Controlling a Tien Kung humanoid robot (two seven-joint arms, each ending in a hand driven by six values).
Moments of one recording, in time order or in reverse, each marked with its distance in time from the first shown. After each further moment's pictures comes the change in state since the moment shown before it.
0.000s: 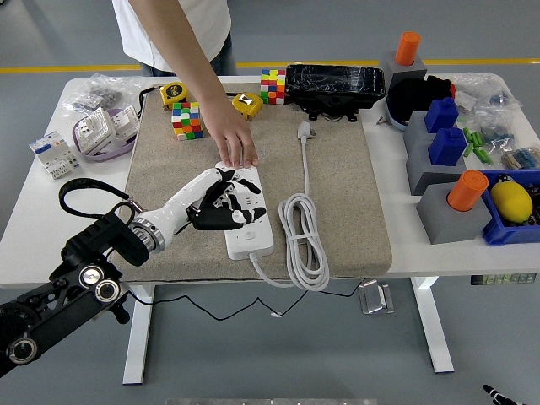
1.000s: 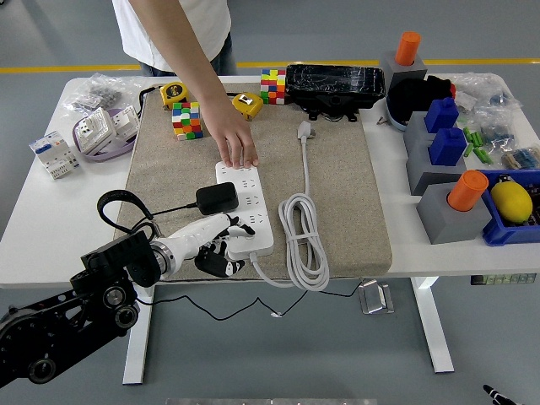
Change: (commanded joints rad) left arm -0.025 -0.017 0.097 0.067 0.159 -0.131 0.152; right arm -0.006 0.004 0.016 0.003 -0.004 -0.001 0.001
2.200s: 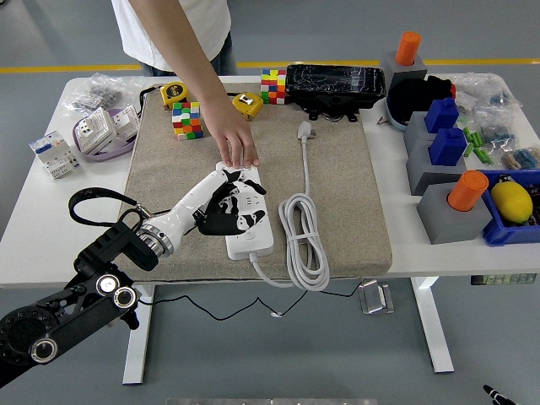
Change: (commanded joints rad) left arm 0.007 -0.016 -0.038 0.055 -0.230 0.335 -0.395; right arm -0.003 0.001 0.008 0.000 -0.002 0.000 0.000
